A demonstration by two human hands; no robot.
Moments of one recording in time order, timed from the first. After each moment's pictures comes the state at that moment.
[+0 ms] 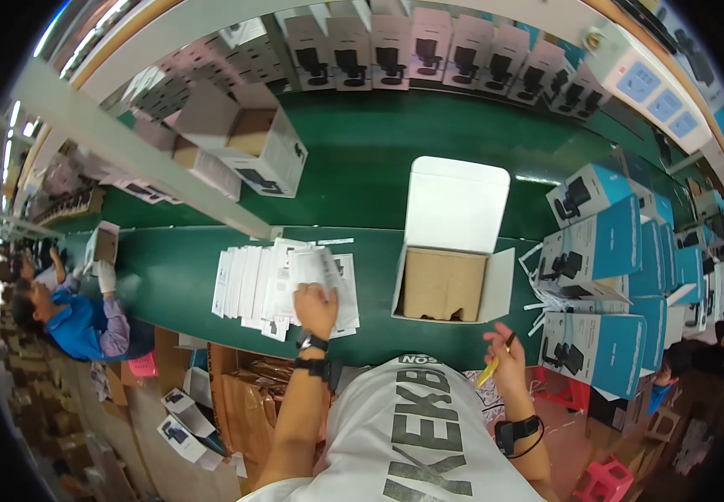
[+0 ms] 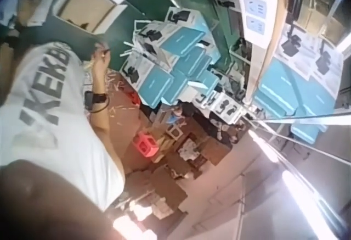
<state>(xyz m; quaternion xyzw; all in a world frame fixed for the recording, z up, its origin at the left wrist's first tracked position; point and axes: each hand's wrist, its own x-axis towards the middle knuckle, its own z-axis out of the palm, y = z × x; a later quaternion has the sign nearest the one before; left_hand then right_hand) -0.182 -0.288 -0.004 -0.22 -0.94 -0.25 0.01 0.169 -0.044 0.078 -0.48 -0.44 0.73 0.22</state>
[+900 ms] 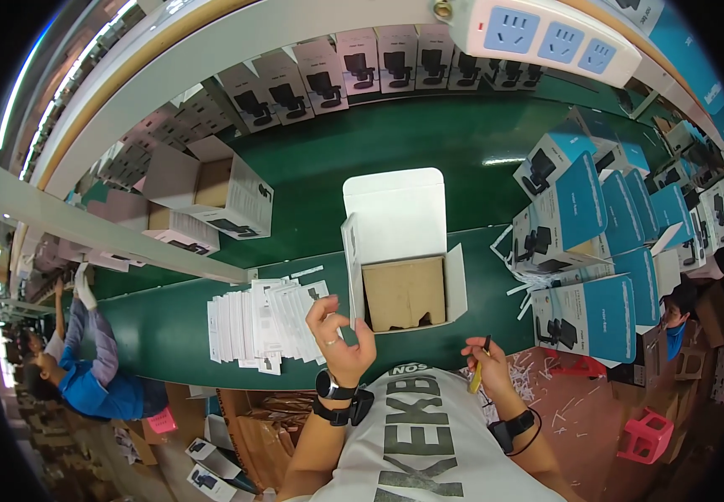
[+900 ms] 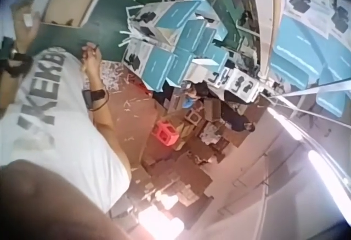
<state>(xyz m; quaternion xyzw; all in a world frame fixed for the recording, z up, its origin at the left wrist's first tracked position) -0.083 -0.159 0.152 -0.40 -0.73 -0.54 0.14 0.199 -0.033 0.074 -0.51 -0.40 0.75 0.17</state>
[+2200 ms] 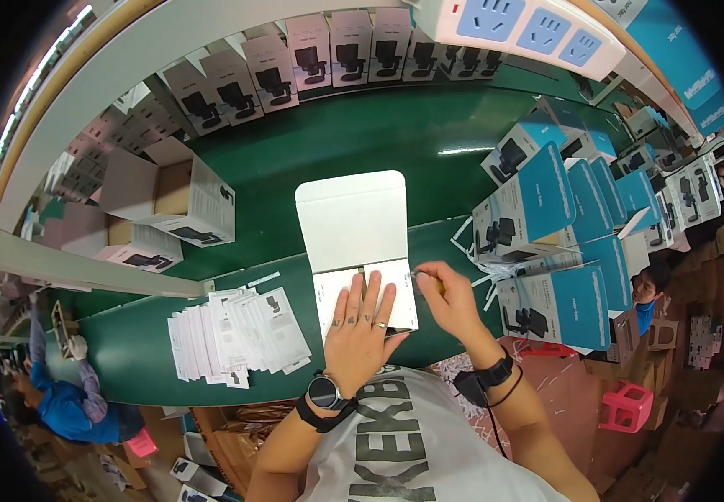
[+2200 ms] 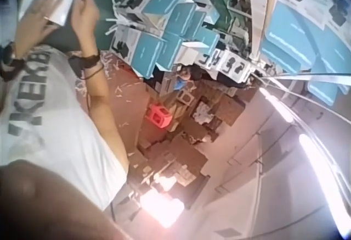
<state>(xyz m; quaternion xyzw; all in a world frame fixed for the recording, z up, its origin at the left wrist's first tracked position) -0.068 -0.098 0.163 -0.64 -0.74 -0.21 -0.02 0.072 0.066 0.150 -0.36 -0.74 0.52 0.24</state>
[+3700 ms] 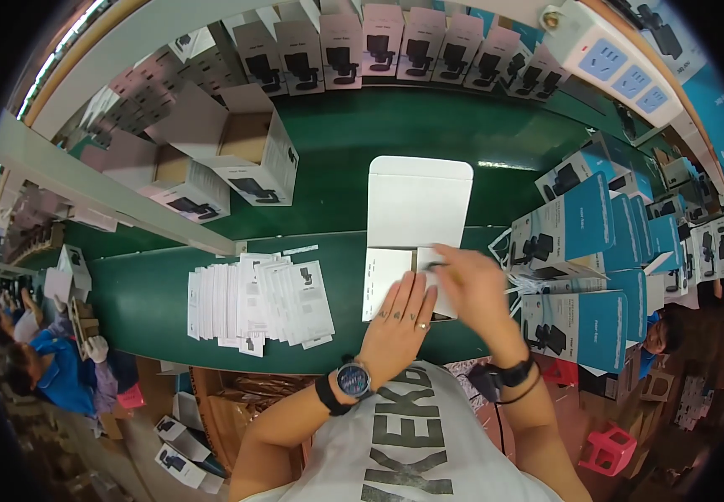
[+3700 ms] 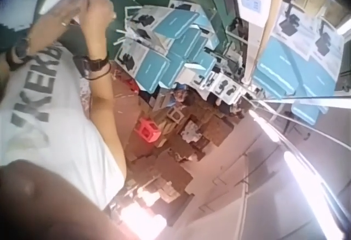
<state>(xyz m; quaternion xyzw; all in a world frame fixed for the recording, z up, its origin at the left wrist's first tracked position) -0.073 -0.152 0.148 -0.67 -0.71 -0.22 0.03 0.014 0.015 0.203 -0.21 -0.92 0.23 0.24</state>
